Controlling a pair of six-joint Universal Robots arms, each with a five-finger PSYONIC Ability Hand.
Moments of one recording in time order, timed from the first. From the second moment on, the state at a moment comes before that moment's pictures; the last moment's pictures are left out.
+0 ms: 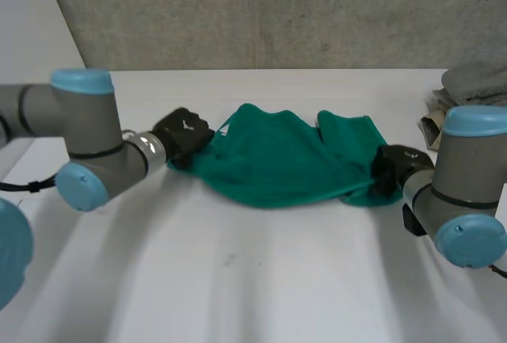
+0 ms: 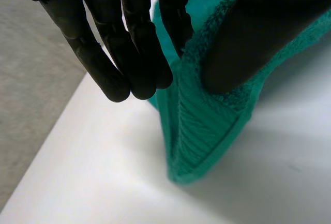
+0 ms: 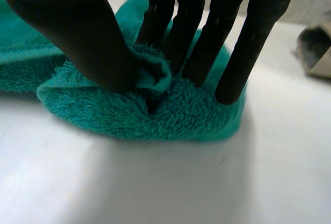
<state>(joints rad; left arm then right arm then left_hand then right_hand) 4.36 -2.41 -0.93 2.94 -1.24 3.90 1.88 -0.95 1.40 -0.02 1.64 3.24 1.14 1.19 1.19 1.19 0.99 1.10 1.17 1.18 1.19 0.98</state>
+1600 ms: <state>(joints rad) 4.43 -2.33 -1.20 3.14 -1.45 3.77 1.86 -0.81 1.28 -0.09 1.36 2.41 0.61 0.61 0.62 0.61 0.44 0.51 0.50 0.51 0.51 0.31</state>
